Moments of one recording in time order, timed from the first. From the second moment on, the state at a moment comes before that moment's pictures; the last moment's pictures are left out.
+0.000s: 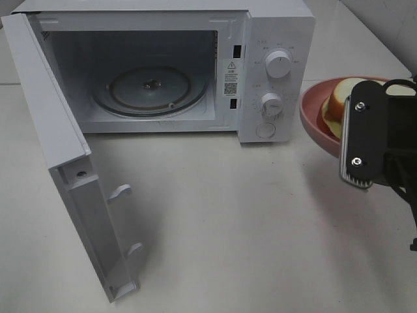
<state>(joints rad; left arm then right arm) 0.02 0.00 -0.52 0.01 1.07 -0.02 0.69 1.11 -0.66 -0.53 0.76 -0.33</state>
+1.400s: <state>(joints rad) 0.02 0.00 -0.52 0.01 1.07 -0.02 0.69 1.39 -0.76 -0.74 0.95 0.44</state>
